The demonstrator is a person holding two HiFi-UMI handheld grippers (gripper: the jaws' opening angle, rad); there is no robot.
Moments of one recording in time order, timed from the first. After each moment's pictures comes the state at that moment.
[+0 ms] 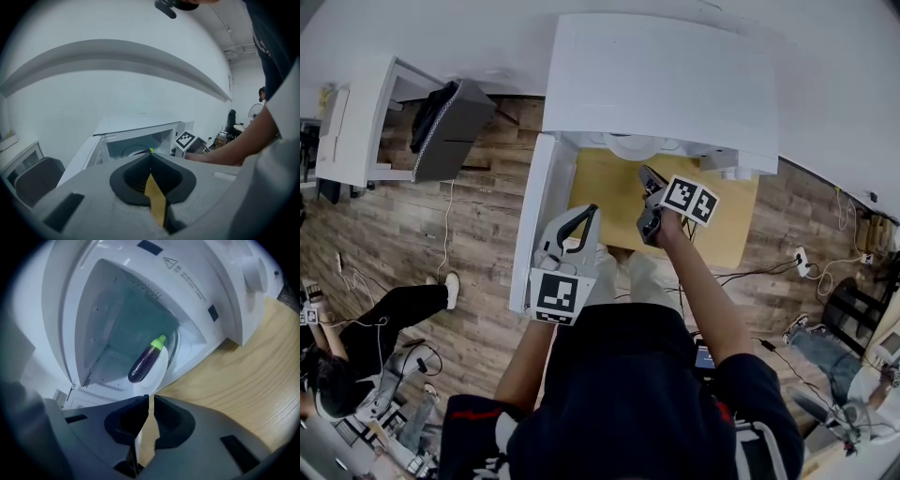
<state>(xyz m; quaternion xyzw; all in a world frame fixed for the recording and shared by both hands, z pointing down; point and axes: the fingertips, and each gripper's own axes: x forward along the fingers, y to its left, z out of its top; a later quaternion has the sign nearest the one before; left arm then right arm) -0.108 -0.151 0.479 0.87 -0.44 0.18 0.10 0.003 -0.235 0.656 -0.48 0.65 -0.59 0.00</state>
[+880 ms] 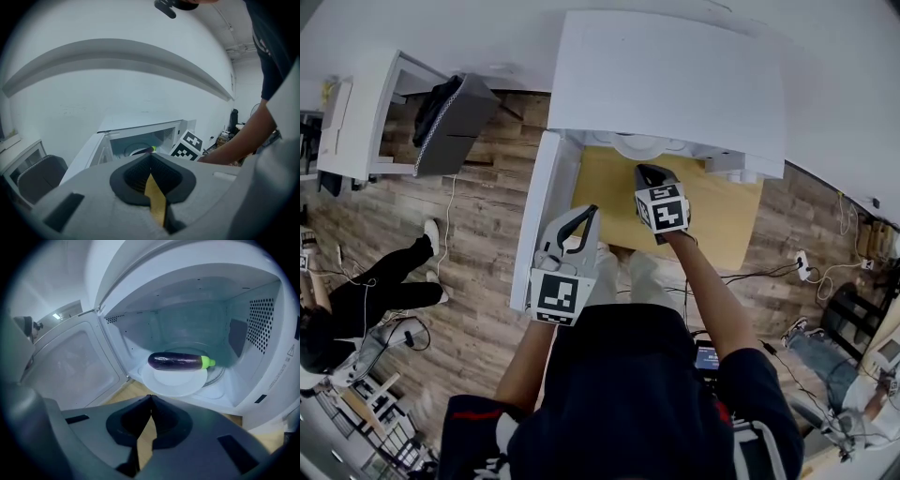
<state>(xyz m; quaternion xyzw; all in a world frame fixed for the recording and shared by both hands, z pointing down) -0.114 -0.151 0.485 0.87 -0.45 0.19 0.11 -0.029 -0.237 0.657 -0.44 0.81 -0.26 -0.30</state>
